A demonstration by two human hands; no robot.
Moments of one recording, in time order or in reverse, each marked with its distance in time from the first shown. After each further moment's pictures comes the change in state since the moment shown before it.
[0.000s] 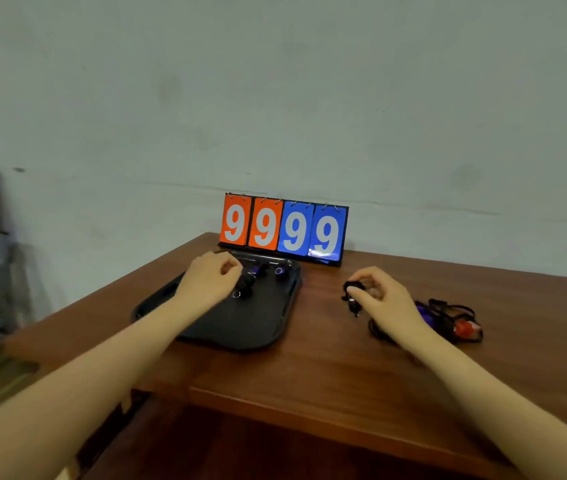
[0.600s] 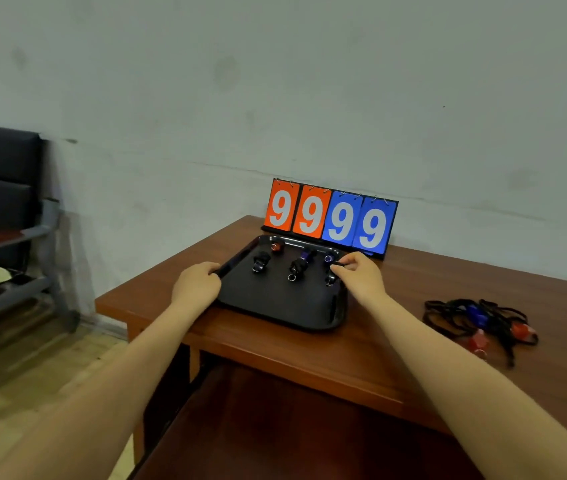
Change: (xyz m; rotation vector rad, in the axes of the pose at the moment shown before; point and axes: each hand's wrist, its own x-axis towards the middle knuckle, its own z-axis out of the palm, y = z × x) left_hand -0.031 -0.126 -0.030 -0.138 0.038 -0.305; right_hand 0.059 -0.030 0.129 -0.025 0.019 0.255
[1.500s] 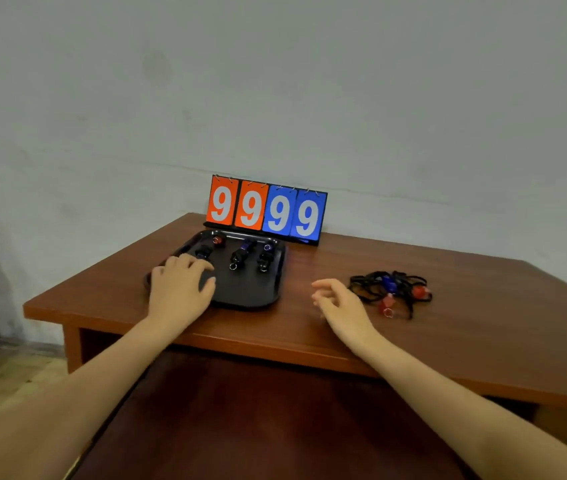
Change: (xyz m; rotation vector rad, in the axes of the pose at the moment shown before) left_hand -0.065 0.047 0.024 0.329 0.173 0.509; right_hand -0.137 0.019 -0.079 0.057 -0.069 -0.054
